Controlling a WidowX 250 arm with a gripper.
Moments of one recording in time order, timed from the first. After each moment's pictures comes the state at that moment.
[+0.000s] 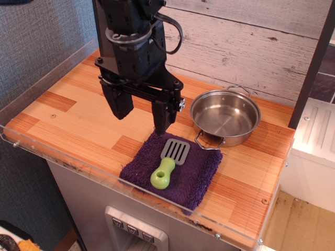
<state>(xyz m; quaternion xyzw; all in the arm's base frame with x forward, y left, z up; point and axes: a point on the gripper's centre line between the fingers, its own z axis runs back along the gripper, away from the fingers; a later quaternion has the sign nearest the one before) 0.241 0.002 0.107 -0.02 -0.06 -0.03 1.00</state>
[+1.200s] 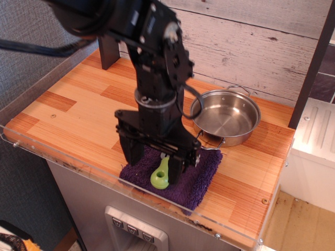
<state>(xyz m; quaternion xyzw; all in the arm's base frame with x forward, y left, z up) 0.228 -0.022 0.048 0.01 -0.02 -0.01 1.00</state>
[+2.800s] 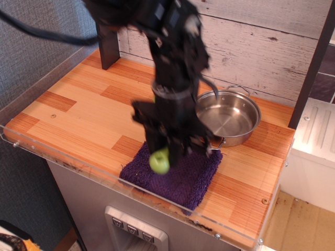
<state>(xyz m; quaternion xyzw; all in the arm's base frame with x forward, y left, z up) 0.249 -0.021 0.061 0.02 -0.04 -0.03 1.00</state>
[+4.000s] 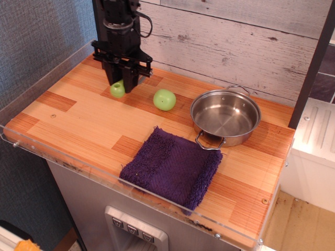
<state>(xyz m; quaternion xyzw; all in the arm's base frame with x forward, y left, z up) 0.357 0.119 0.032 0.03 -0.01 0.01 1.00</state>
